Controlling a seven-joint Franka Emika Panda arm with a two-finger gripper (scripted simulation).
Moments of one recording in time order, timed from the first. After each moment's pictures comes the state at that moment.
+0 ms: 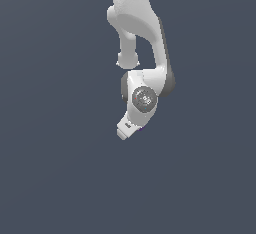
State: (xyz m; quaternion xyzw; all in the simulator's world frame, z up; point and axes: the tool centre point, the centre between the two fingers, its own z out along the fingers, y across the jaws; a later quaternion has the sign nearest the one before) arm -0.014 0.034 0.074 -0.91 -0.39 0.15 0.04
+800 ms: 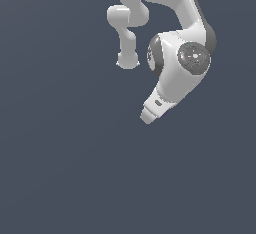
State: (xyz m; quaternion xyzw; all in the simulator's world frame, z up) arm -0.022 0.123 0.190 -0.91 -0.39 0.15 0.04
